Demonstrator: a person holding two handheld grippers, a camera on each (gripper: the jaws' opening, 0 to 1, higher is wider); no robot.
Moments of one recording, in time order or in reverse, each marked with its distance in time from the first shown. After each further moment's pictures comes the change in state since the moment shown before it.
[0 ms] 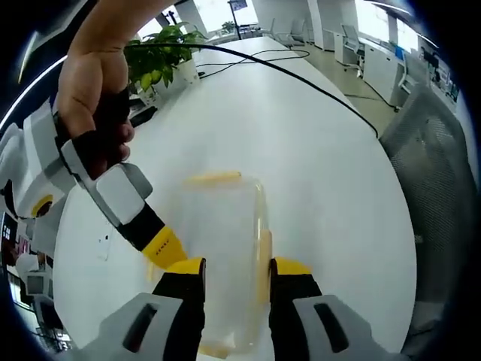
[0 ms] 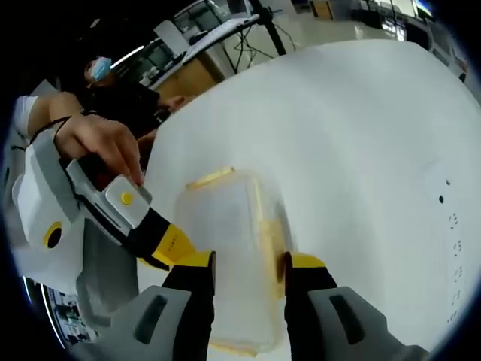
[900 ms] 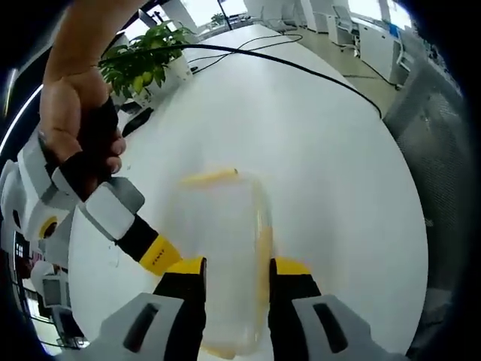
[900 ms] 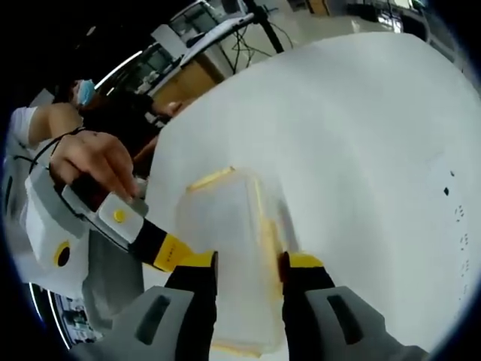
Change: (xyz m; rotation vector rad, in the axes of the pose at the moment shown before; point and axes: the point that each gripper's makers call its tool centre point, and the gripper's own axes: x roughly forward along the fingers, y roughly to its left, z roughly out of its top) left arm 0.001 0.000 -0.001 0.090 0.066 0.061; right arm 0.008 0.003 0.006 0.044 0.001 0.020
